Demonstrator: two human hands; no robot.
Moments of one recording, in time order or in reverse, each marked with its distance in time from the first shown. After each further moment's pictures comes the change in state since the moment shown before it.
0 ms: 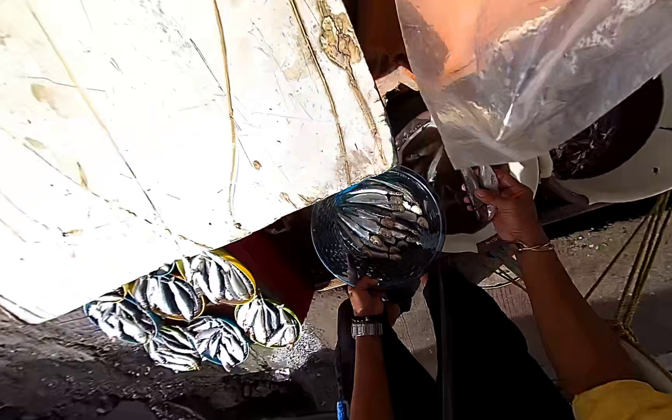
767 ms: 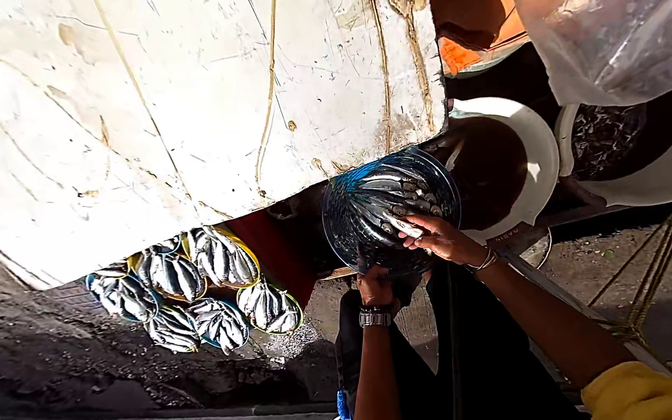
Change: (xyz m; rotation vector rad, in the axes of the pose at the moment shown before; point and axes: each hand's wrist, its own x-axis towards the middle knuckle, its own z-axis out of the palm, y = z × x) left_hand -0.004 -0.003 0.007 -0.103 -0.045 -0.009; right_hand -0.027 0.033 0.104 -0.331 -0.675 0.180
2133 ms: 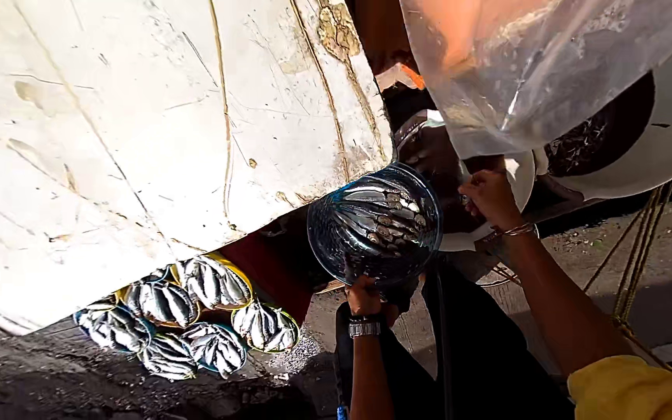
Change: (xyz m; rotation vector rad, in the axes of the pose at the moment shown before) left_hand 0.009 0.008 -0.006 0.094 0.024 0.030; right_hand -0.015 -0.007 -0.102 -0.193 0.789 0.308
